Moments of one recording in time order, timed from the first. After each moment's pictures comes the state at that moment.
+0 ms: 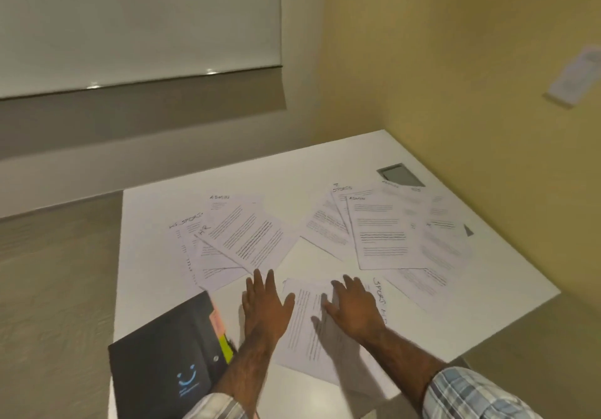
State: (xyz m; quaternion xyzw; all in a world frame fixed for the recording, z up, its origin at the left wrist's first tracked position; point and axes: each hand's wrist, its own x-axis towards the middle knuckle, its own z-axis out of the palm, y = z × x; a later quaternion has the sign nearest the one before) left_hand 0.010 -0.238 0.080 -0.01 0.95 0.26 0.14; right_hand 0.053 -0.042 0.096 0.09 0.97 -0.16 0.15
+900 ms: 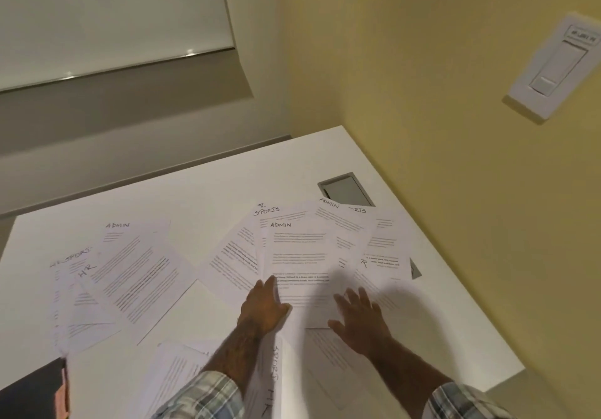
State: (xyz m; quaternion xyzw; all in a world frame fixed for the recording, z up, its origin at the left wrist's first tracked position) left_hand -0.127 0.073 0.044 -0.03 0.92 0.23 0.31; right_hand -0.054 0.307 0.033 0.03 0.95 -0.12 0.28
